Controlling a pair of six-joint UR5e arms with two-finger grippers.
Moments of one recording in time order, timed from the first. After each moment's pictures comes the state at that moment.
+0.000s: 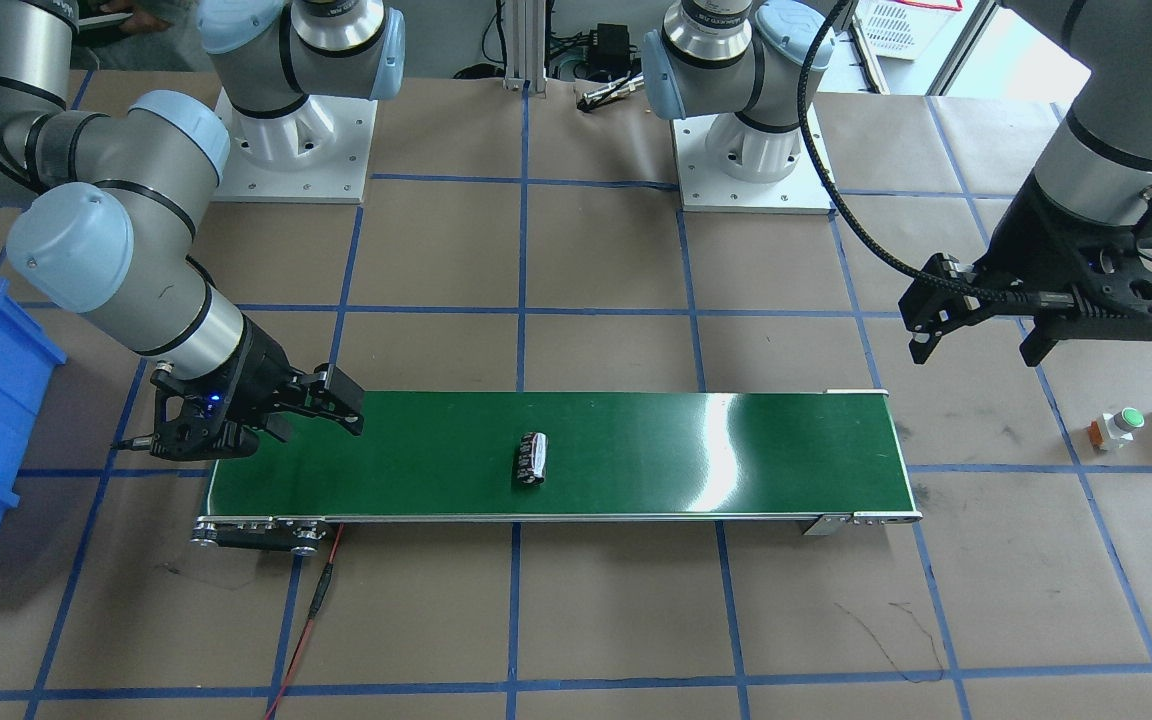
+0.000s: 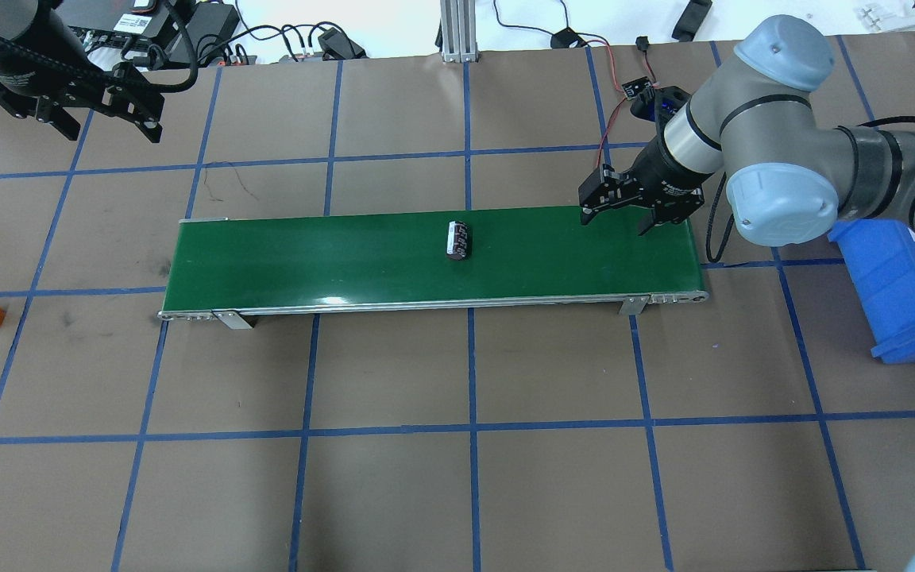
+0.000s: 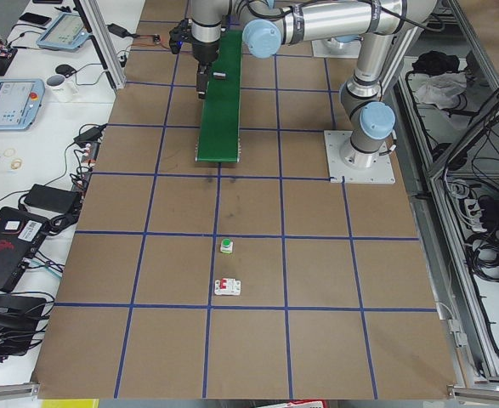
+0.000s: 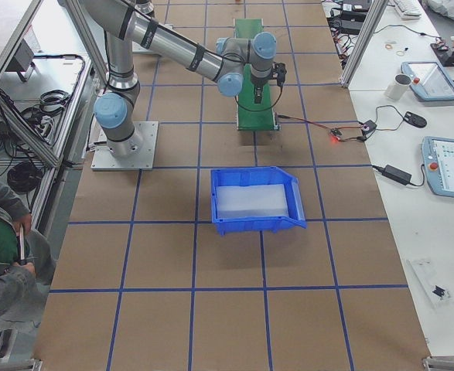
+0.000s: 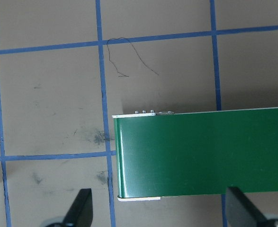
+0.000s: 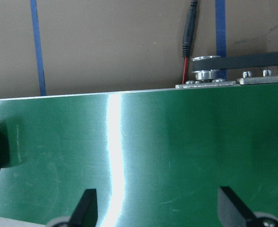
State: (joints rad) left arm -1.36 -1.66 -1.50 -1.40 1.60 0.27; right arm 1.49 -1.34 1.85 -2.09 -1.25 -0.02
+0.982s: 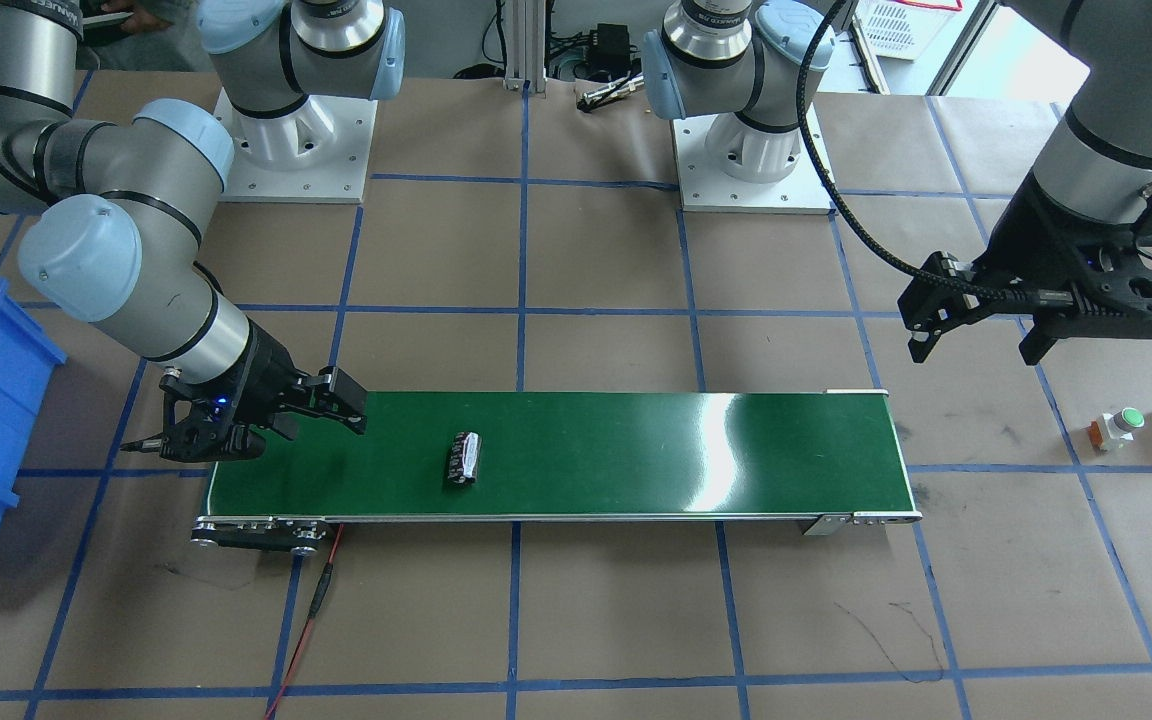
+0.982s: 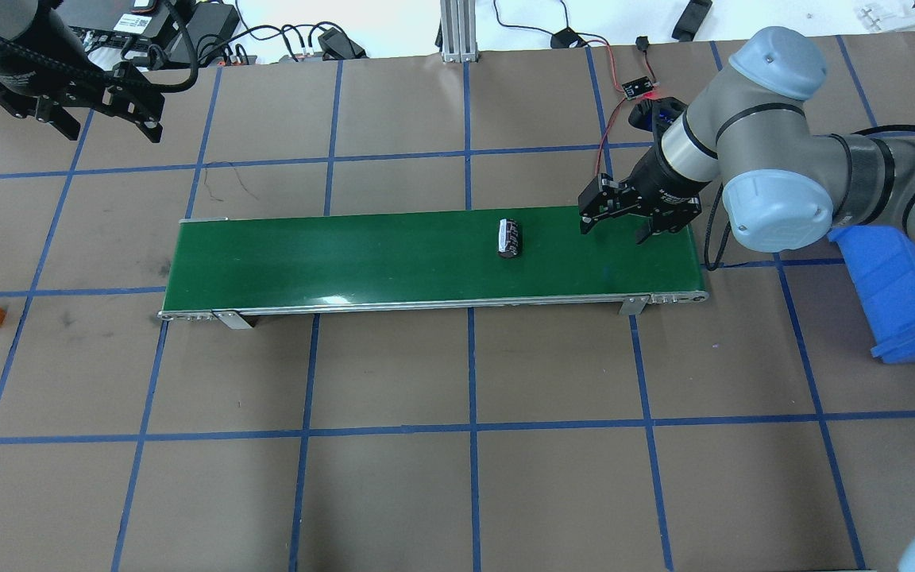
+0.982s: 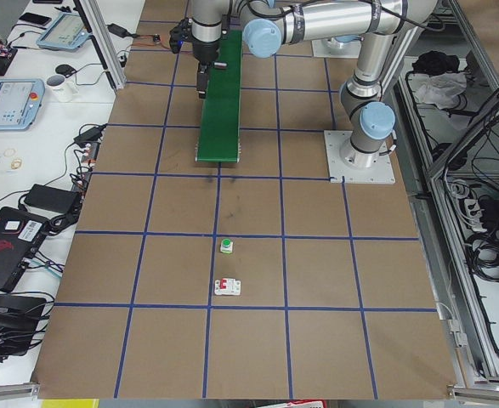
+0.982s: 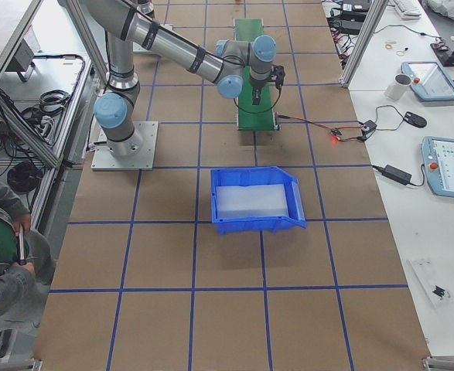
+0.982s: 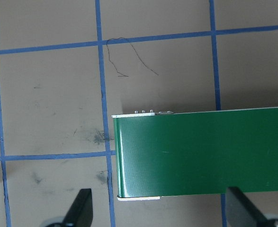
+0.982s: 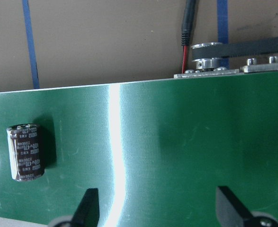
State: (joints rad) left arm -1.36 -1.66 -1.50 -1.41 1.60 0.27; right arm 1.49 -1.33 1.86 -2.09 -1.25 -0.02
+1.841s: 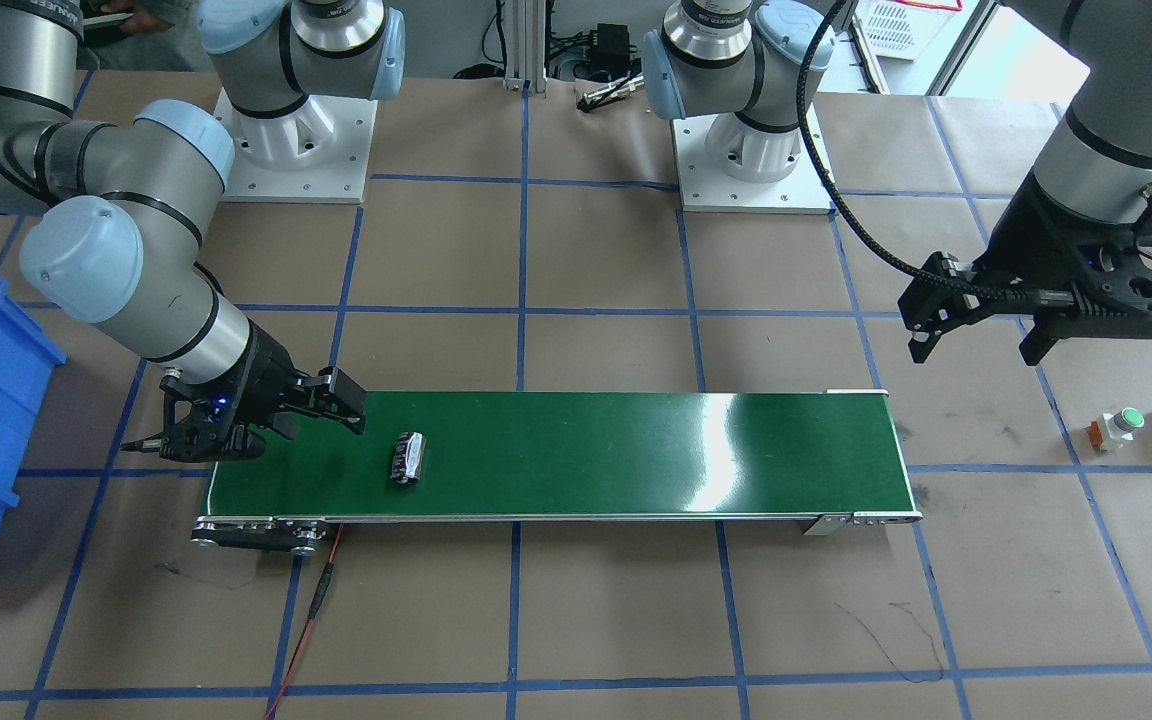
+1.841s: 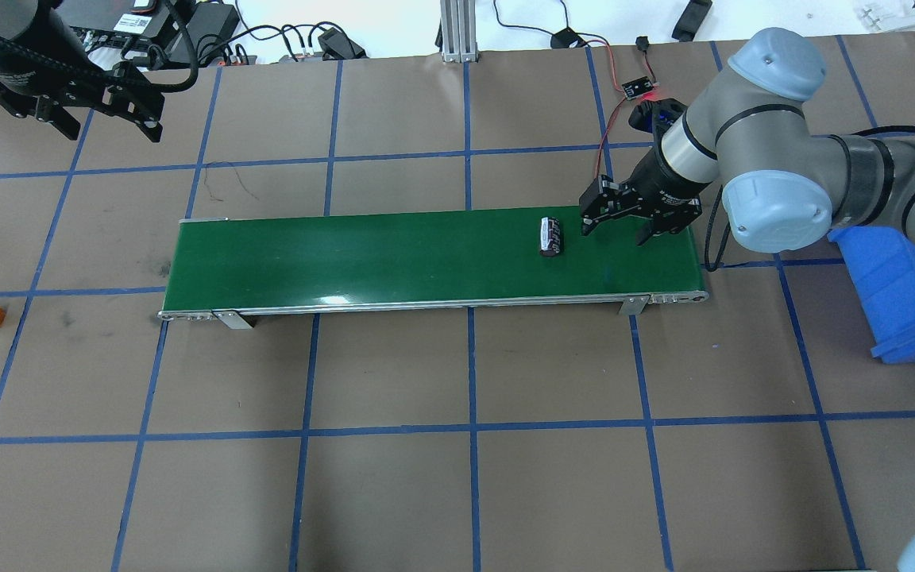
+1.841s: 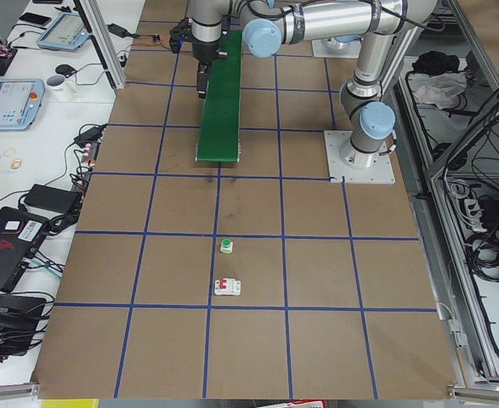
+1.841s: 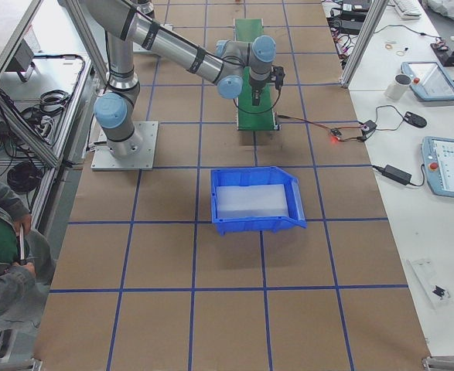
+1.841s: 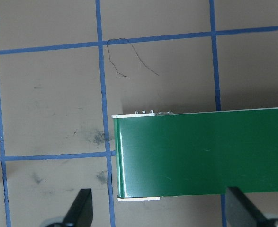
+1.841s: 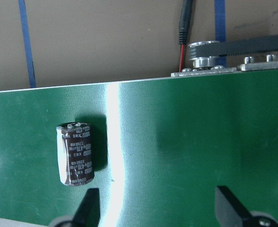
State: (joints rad) left arm -1.36 -1.66 -1.50 -1.40 1.60 0.27; right arm 1.49 -1.33 1.86 -2.09 -1.26 -0.02
